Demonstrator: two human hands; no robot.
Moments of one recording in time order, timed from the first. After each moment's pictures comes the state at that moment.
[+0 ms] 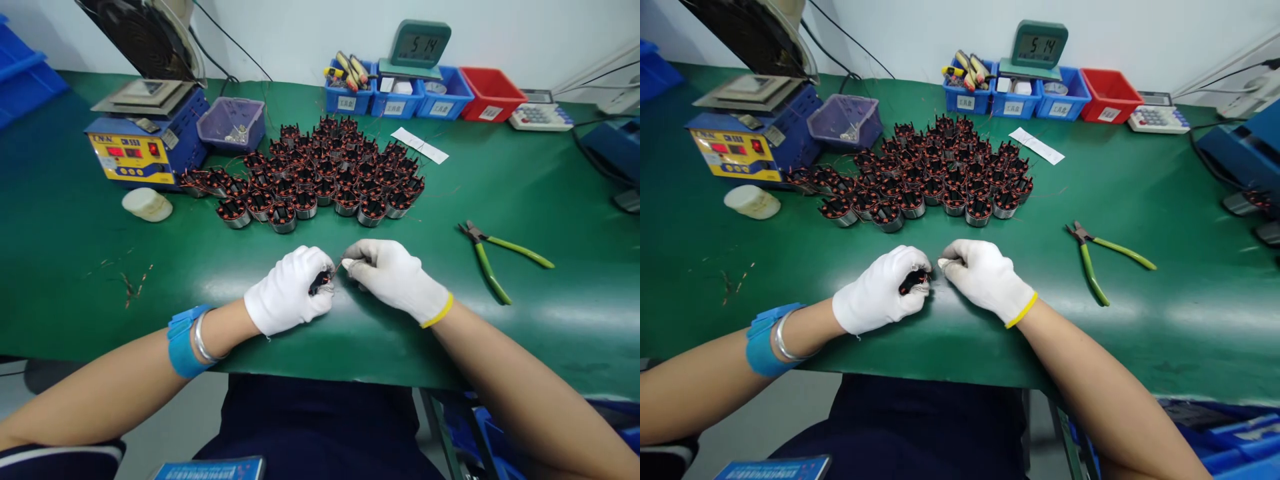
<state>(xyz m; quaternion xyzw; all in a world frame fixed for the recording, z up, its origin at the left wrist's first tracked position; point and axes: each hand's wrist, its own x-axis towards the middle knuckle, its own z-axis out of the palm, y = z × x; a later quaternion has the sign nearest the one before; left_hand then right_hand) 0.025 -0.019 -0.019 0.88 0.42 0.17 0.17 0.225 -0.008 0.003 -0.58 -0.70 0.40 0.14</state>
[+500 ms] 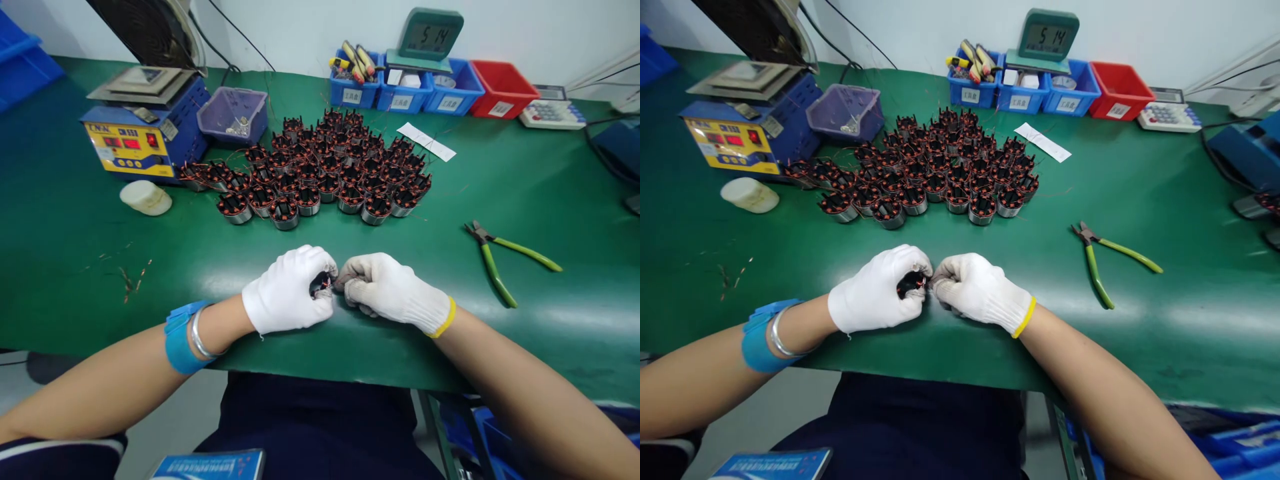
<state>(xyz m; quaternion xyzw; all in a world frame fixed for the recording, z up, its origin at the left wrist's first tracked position) 0.026 -0.021 -0.012 0.86 0.43 0.17 0.20 0.215 -0.017 0.008 -0.55 -0.63 0.55 0.07</state>
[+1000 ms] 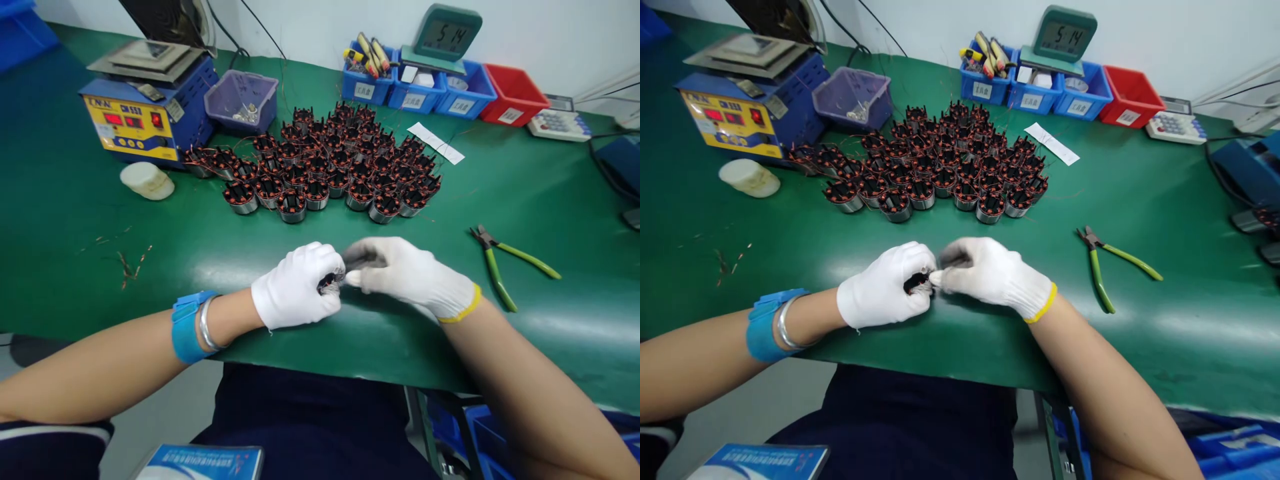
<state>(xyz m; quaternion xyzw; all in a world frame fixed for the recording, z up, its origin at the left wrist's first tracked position) 0.027 -0.022 -0.018 0.87 0.41 0.21 0.20 0.227 0.001 0.009 -0.53 -0.65 0.53 0.13</state>
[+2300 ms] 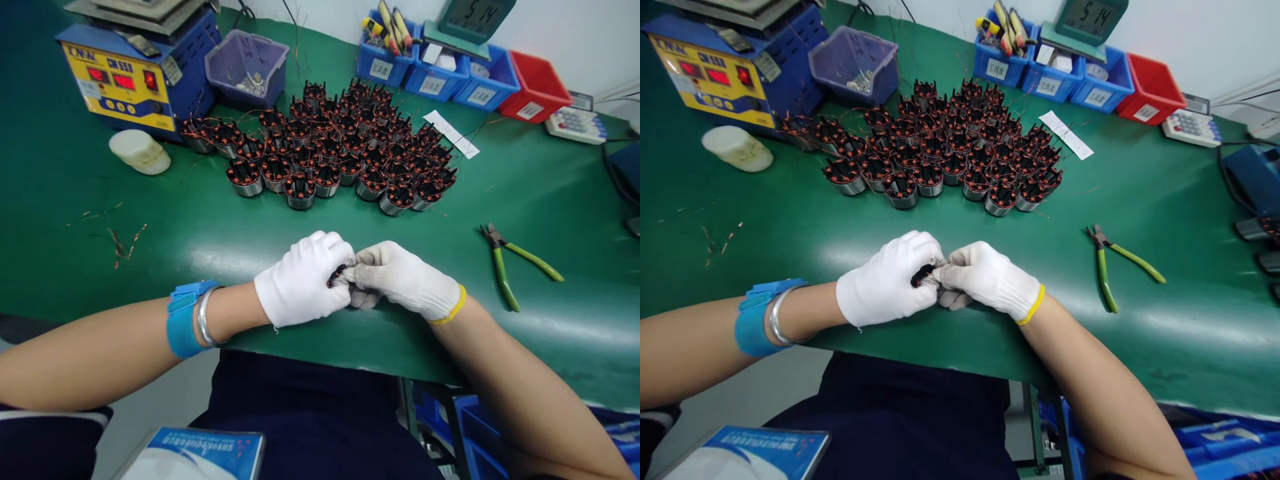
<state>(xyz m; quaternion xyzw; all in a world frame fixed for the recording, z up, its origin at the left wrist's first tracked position) 0.028 -0.030 -0.019 0.86 0.45 0.19 0.18 0.202 -0.008 0.004 -0.52 -0.50 0.69 0.07</state>
